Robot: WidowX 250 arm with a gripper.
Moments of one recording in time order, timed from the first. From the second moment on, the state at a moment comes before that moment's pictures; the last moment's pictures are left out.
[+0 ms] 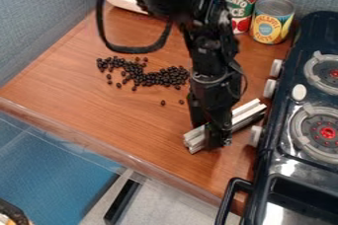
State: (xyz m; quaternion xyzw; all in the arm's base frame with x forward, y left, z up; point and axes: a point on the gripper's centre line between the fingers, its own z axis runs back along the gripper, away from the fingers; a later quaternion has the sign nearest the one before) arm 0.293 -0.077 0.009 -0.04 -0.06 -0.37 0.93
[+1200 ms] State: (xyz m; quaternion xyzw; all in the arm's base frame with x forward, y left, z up) arm 0.316 -0.034 0.005 -0.03 -0.07 -0.28 0.96
